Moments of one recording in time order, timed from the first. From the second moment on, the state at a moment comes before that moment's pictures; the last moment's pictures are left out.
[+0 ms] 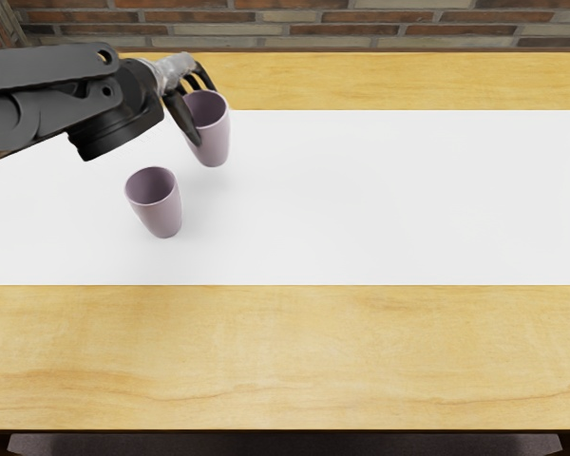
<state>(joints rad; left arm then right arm) -1.61 0.38 0.22 -1.18 0.58 0.20 0.58 -0.07 0.00 -0.08 0.21 -0.04 0.18 -0.03</state>
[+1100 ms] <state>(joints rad) -1.70 0.74 0.16 -1.58 0.58 0.15 0.61 -0.07 0.00 -0.08 0.21 -0.04 0.18 -0.03</state>
